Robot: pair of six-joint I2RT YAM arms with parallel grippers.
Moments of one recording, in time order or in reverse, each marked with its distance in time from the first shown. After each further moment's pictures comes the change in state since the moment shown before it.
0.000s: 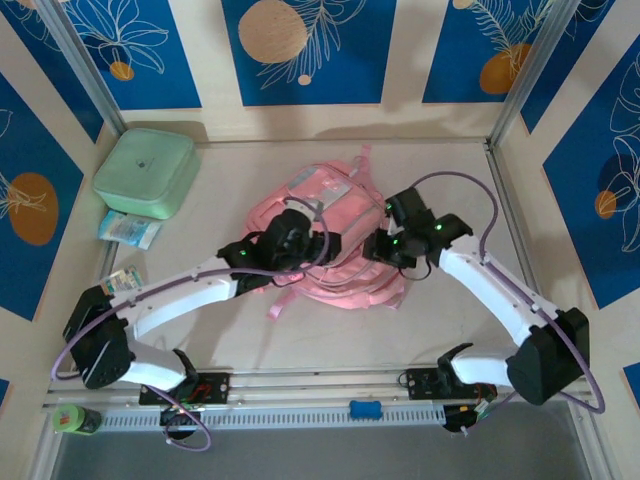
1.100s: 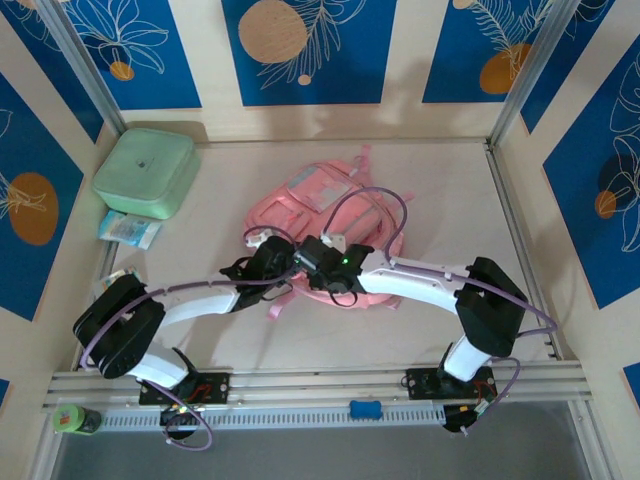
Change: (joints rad) left arm 0.081 0.103 -0.352 0.357 -0.121 -0.563; right arm 0.445 0.376 0.057 0.242 0.427 0.315
